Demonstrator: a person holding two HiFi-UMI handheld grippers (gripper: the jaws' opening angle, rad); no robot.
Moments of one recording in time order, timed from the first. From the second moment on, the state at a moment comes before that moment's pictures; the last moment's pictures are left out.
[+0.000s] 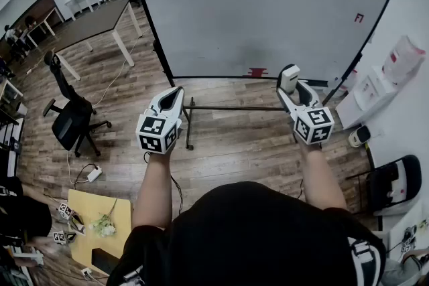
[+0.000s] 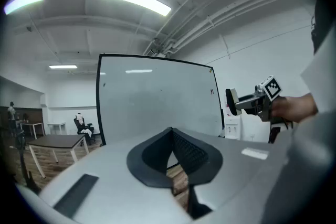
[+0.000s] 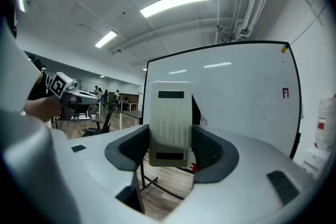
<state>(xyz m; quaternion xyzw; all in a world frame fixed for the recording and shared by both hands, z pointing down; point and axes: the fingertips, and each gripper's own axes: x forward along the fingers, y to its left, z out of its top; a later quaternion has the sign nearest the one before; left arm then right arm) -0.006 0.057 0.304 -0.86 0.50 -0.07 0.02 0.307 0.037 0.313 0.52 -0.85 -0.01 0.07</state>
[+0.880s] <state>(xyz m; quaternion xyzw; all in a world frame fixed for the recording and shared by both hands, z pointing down) 0.028 0.066 0.318 -0.85 0.52 -0.09 0.01 0.332 0.027 0.335 0.48 -0.87 0.01 0.08</state>
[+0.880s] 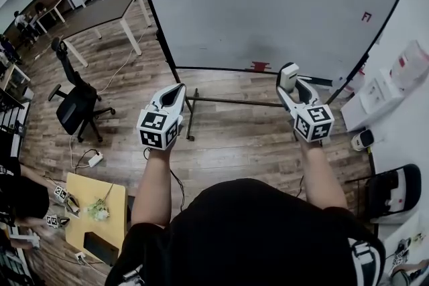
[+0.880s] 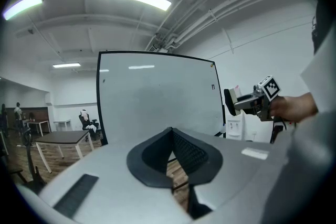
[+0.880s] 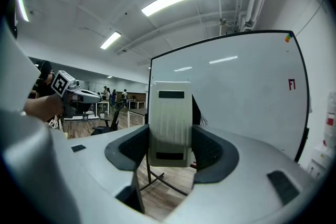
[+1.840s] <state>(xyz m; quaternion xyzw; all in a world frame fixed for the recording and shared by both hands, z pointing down) 0.057 0.082 0.328 -0.84 0.53 -0.10 0.01 0.348 0.028 0.345 0.46 -0.89 0.01 0.09</state>
